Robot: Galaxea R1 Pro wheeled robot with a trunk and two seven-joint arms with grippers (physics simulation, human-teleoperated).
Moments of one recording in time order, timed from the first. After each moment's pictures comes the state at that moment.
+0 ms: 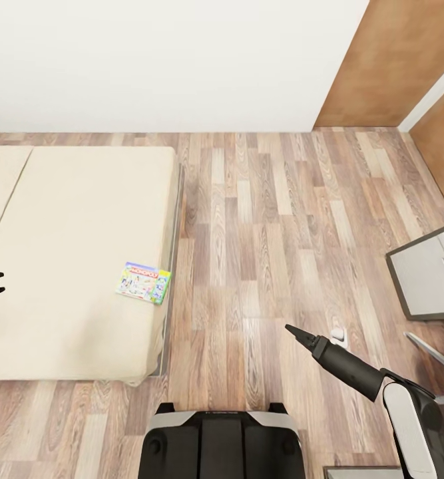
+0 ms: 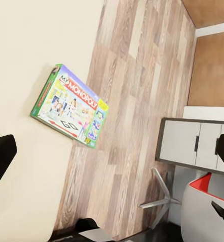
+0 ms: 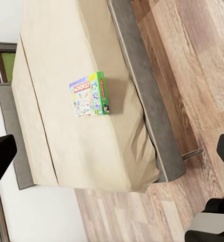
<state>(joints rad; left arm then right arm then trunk) -1.29 0.90 0.27 0.01 -0.08 0.55 -1.54 -0.24 -0.03 -0.30 -1.58 -0.68 0.92 0.56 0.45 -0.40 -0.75</state>
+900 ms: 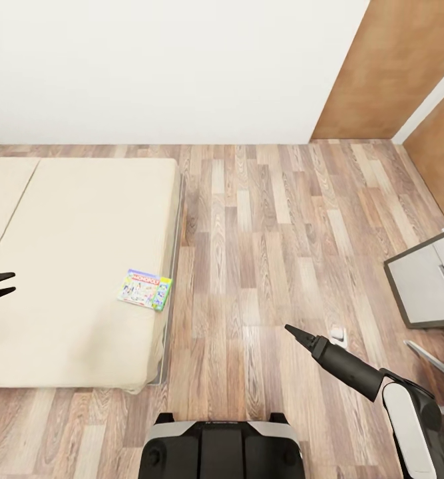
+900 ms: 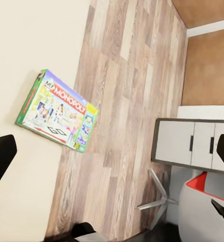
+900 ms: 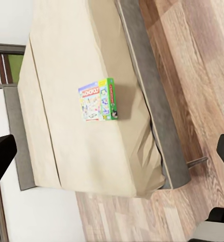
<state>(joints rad) -1.29 0.87 0.27 0.01 -0.09 0.55 -1.52 -0.24 -0.03 -0.29 -1.58 -0.68 0.92 0.56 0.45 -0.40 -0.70</state>
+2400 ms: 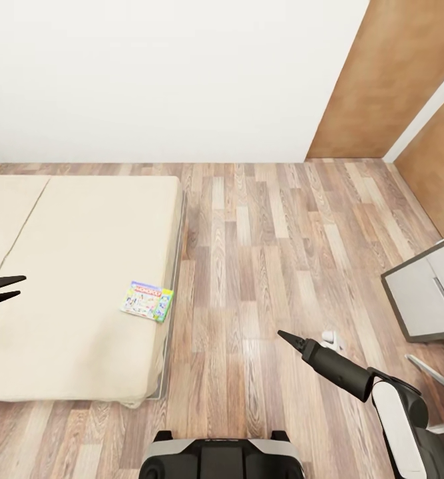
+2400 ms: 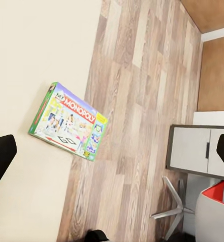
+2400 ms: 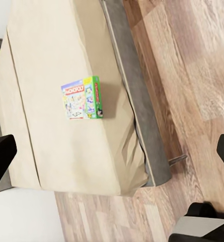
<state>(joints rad) -1.29 0.84 0.27 0.01 -0.09 0.55 -1.39 -0.24 -0.02 -0.24 -1.58 -0.69 0.92 0.39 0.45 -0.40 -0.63</state>
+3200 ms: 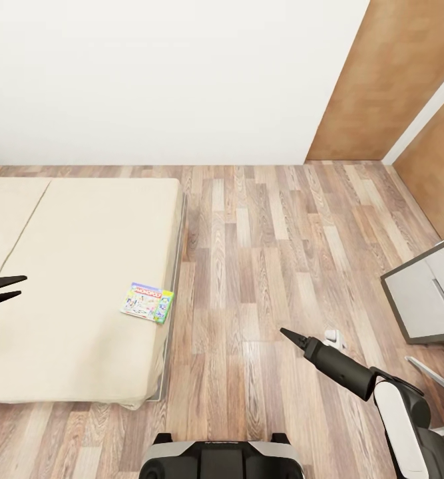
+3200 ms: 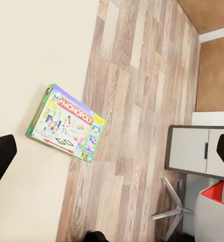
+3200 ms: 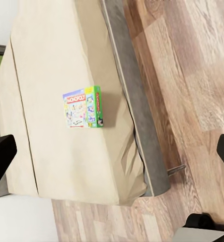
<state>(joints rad) -1.29 0.84 0.27 0.01 -0.09 0.55 -1.39 -0.24 -0.03 -0.24 -1.58 -0.69 0.89 0.39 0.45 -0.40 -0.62</state>
